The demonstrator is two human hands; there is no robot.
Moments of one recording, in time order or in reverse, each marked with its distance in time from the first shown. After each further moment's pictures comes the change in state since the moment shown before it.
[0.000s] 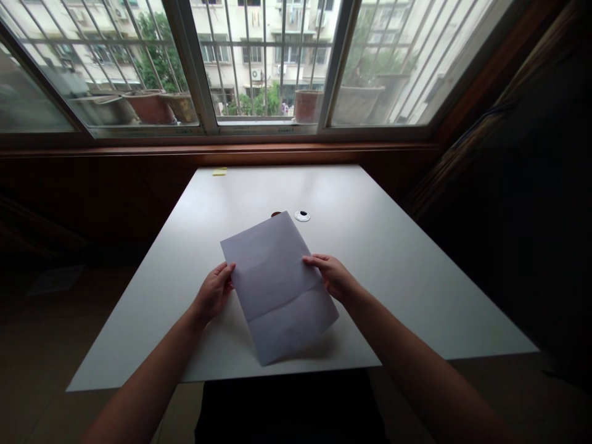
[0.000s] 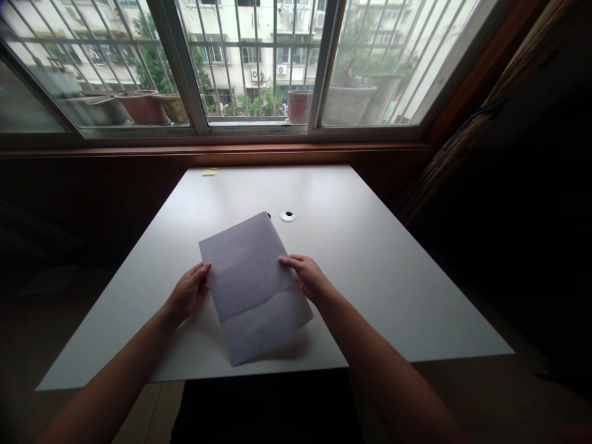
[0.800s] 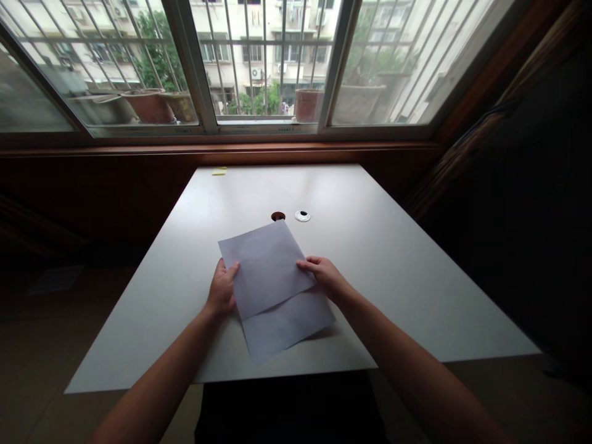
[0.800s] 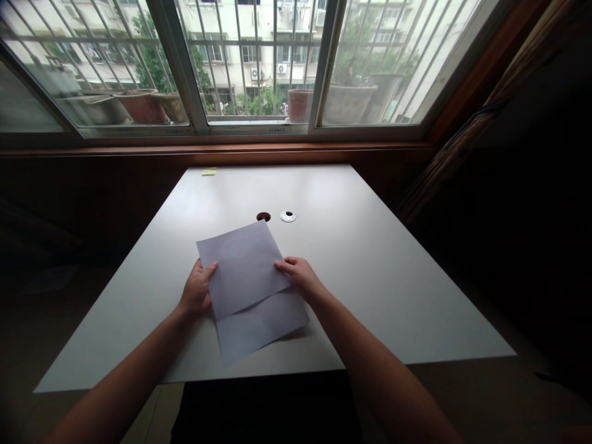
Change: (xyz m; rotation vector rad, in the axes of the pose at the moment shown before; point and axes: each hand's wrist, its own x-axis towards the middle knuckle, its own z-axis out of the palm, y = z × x) left_hand 0.011 -0.019 0.032 -0.085 0.151 0.139; right_hand 0.028 0.027 -0.014 -0.192 -0.008 -0.064
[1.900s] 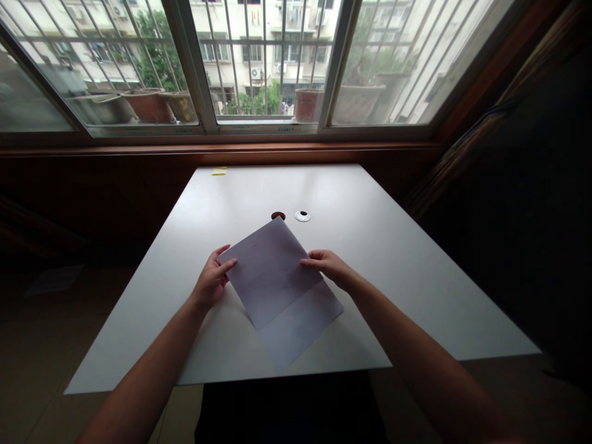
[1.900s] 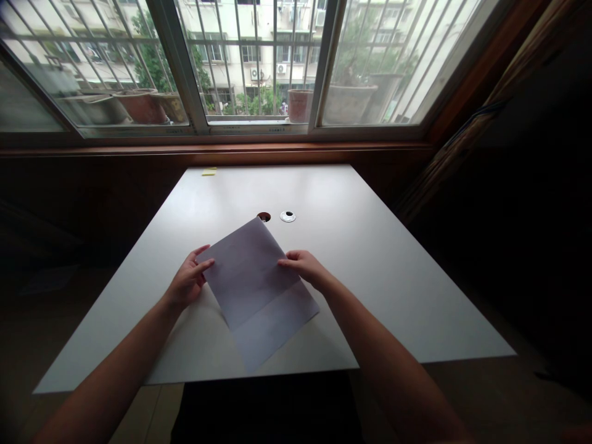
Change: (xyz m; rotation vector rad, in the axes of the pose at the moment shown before) left_hand 0.021 0.027 -0.029 0.156 -0.128 -0.049; right_hand 0.003 -0.038 -0.019 -0.334 -0.128 0.011
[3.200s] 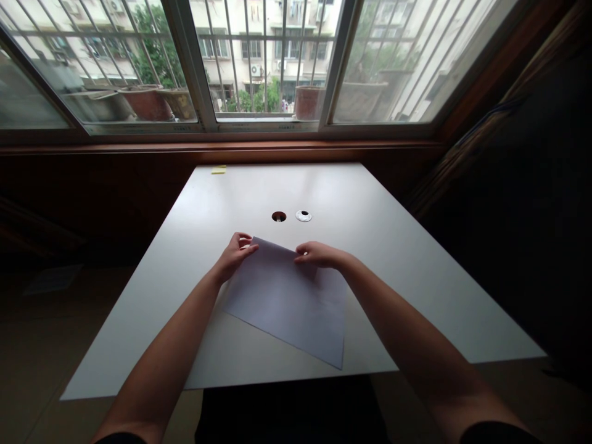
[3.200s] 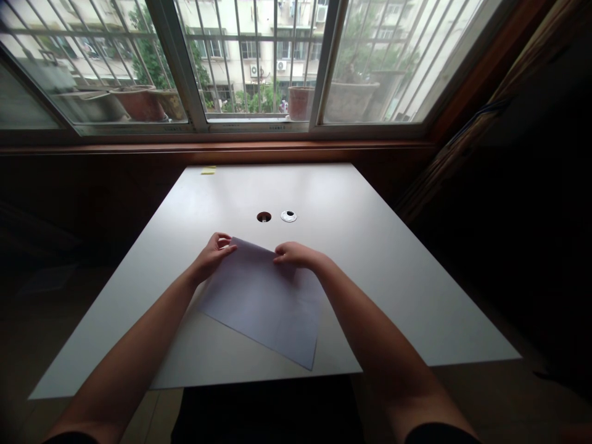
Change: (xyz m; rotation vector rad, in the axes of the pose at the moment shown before) left_hand 0.065 -0.002 0.024 0.297 -0.228 0.086; right_hand 0.052 -0.037 -0.003 -0.893 -0.189 -0.079
